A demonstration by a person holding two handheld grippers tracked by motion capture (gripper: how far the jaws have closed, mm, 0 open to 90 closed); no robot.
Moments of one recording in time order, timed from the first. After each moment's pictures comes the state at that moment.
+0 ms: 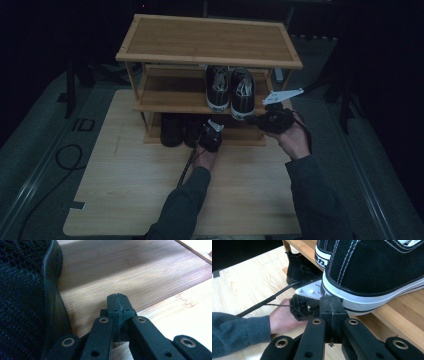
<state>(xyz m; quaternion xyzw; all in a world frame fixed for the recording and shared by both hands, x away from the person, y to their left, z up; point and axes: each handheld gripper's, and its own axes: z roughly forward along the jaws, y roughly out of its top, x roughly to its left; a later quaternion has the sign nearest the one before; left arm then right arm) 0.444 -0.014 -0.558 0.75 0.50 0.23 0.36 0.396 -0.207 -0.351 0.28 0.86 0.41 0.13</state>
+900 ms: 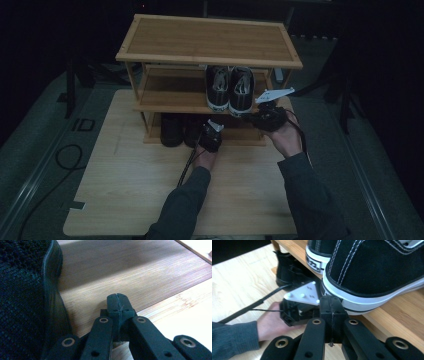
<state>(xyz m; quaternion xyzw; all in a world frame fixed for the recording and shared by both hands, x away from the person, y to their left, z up) 0.444 -0.014 -0.558 0.75 0.50 0.23 0.36 0.405 -0.193 -0.357 0.29 0.86 0.40 0.16</state>
